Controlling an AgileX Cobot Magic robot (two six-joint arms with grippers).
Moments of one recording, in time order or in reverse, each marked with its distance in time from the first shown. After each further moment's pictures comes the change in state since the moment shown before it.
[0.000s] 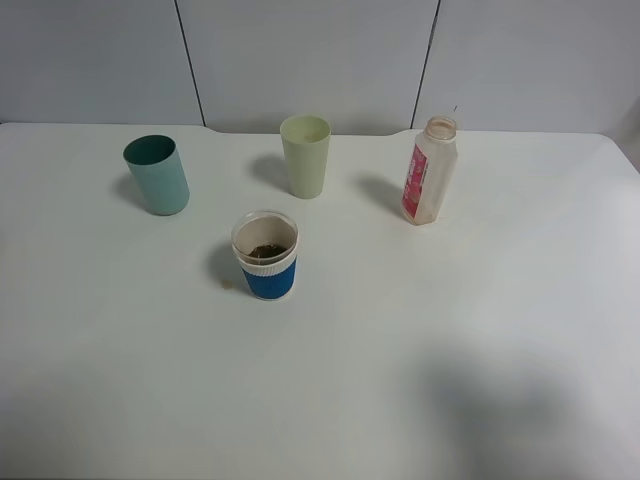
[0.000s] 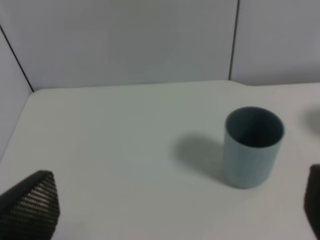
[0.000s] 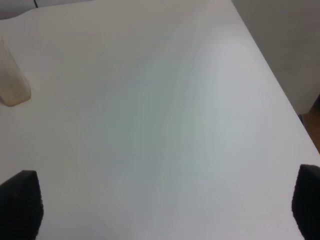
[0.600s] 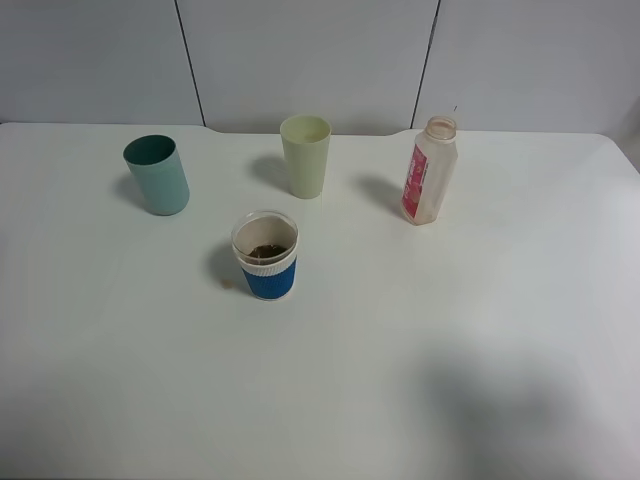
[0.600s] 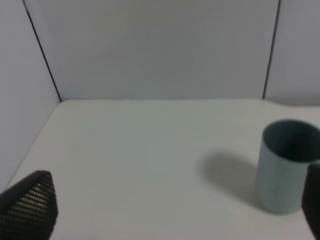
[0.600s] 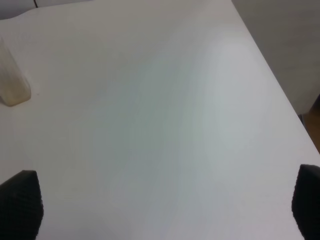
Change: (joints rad) left arm 0.000 0.003 0.233 0.386 -0.376 -0.458; right arm 0.000 0.000 0.000 0.000 0.000 0.000
